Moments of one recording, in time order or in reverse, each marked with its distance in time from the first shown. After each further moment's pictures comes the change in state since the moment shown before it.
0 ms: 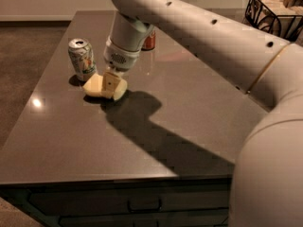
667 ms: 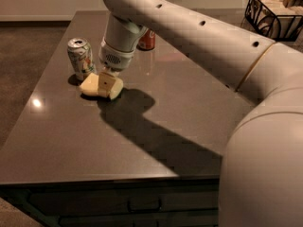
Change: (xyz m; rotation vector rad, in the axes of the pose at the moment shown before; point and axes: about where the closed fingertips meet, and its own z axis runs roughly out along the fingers) arm -0.011 -0.010 0.012 0.018 0.007 -0.014
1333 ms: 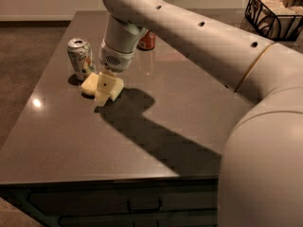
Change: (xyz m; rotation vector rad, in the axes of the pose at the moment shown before) arm -0.001 0.001 0.004 -0.005 0.003 -0.002
